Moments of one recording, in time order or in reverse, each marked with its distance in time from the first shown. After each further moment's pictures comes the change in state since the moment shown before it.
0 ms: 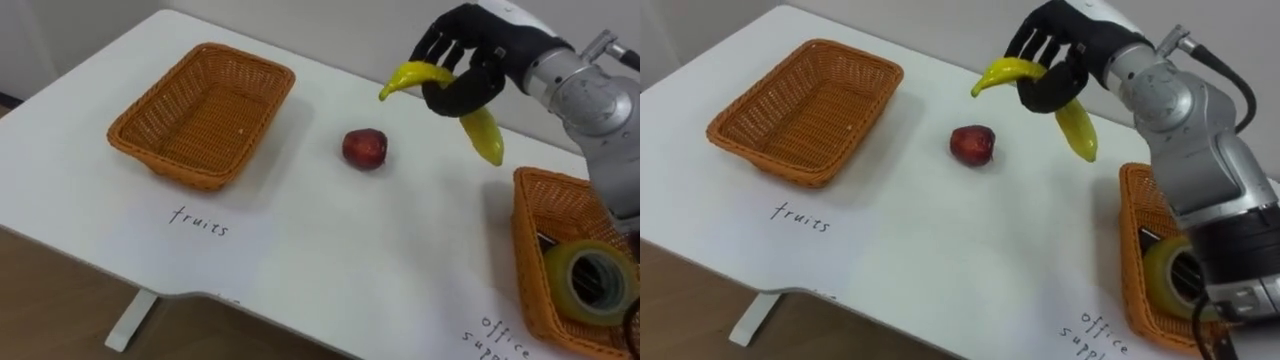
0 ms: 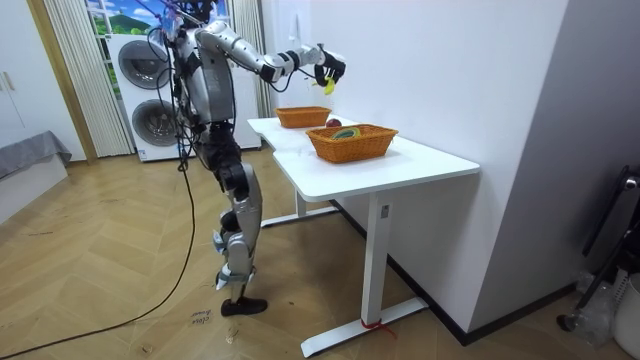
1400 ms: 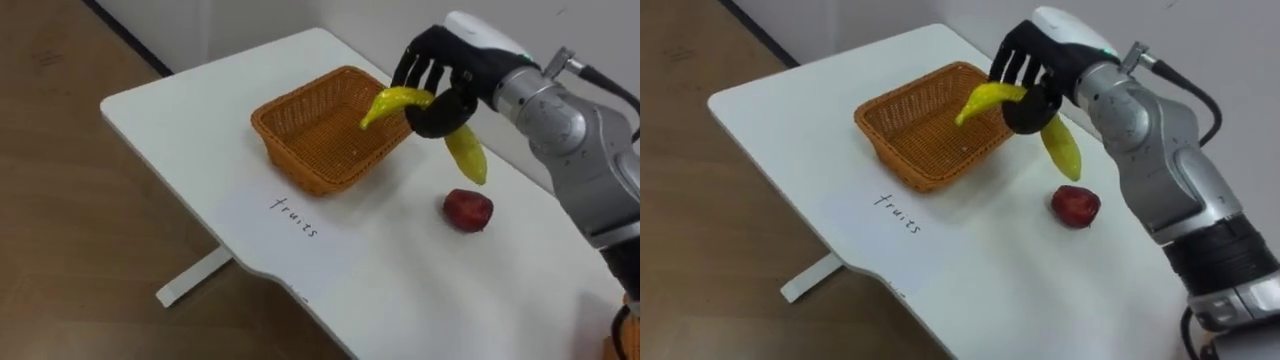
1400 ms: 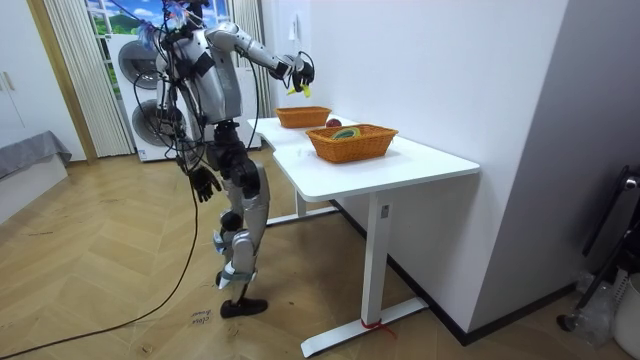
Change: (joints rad) left arm 0.170 -0.017 0.052 -0.197 0.088 0.040 -0.014; right arm 0.014 0.068 0.140 0.047 -0.083 0.019 -0.097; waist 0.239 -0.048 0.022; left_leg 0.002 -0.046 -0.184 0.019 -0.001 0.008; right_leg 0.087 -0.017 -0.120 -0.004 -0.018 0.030
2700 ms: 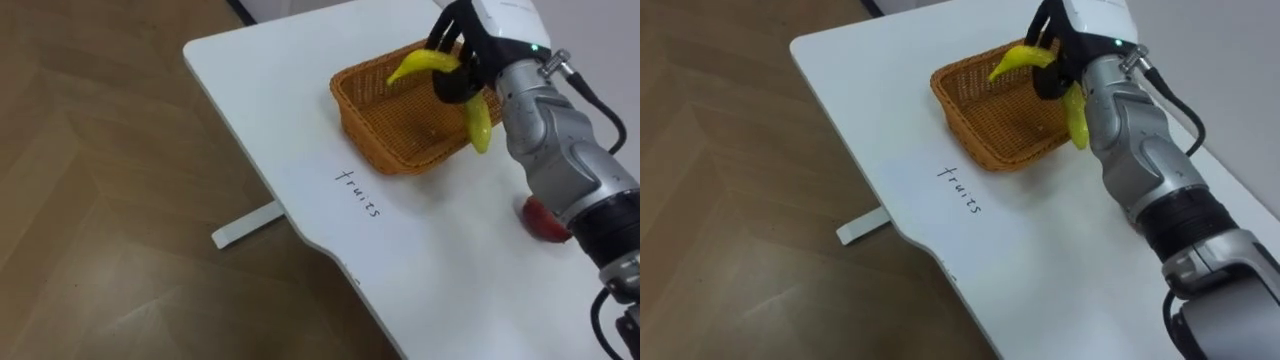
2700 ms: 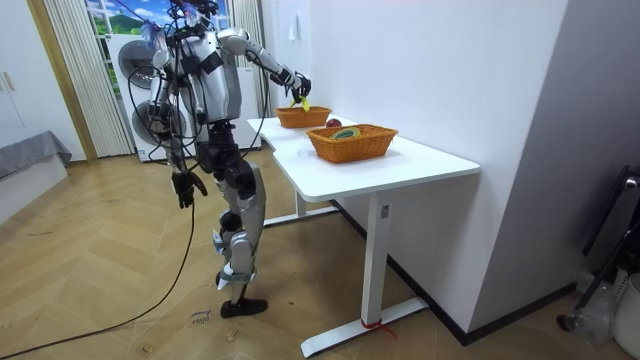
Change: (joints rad) left arm -0.062 0.034 -0.070 0.046 -0.052 -0.023 0.033; right arm -0.146 0.024 0.120 0.375 -0.093 -0.089 -0.470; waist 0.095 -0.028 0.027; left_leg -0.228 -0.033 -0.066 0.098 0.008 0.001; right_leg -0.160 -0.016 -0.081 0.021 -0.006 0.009
